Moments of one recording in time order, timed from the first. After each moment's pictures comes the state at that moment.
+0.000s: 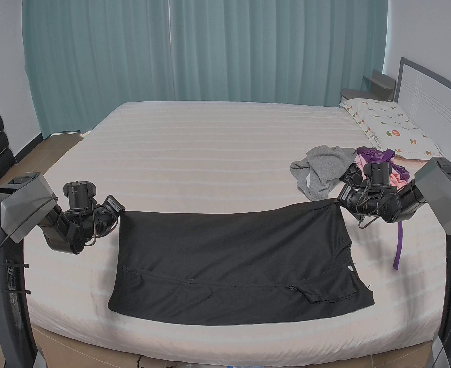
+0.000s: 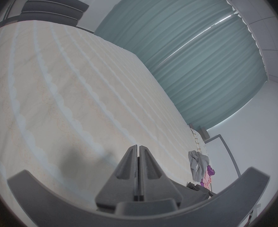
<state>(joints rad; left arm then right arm) 0.04 2.40 -1.10 -0.88 -0.21 -0.84 0.04 2.44 -1.40 -0.45 0.17 0.68</state>
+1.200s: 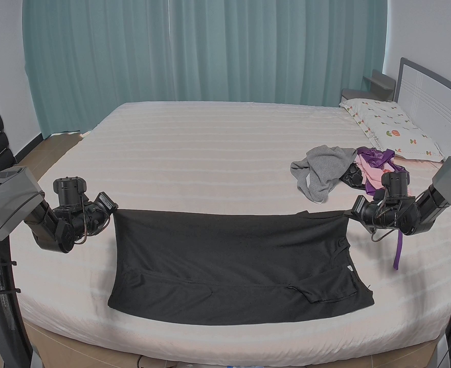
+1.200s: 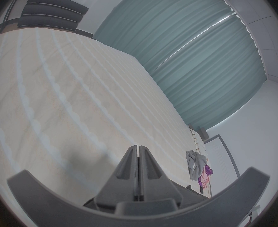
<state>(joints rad) 0.06 2.29 -1.00 -0.87 -0.21 -0.83 -0.01 2.28 -1.08 -0.58 0.29 0.65</state>
